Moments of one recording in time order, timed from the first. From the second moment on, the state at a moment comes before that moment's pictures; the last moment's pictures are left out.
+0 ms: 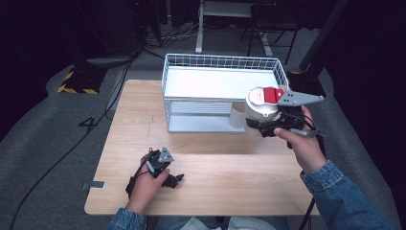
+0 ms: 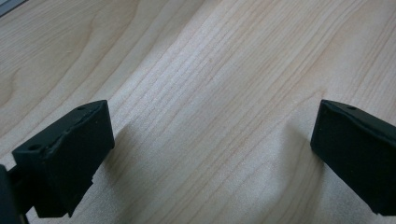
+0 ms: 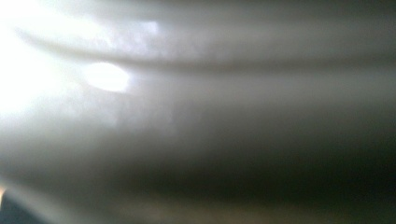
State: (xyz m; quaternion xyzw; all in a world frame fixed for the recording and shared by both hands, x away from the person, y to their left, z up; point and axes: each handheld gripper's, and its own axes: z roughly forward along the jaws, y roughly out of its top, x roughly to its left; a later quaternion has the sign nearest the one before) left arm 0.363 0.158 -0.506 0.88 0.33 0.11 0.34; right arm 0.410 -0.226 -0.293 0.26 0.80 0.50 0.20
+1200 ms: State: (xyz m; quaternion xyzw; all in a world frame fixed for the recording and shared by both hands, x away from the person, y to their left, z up) left arm 0.366 0.158 -0.505 0.88 0.33 0.11 0.34; right arm 0.497 -0.172 -0.247 0.28 0.79 0.49 0.23
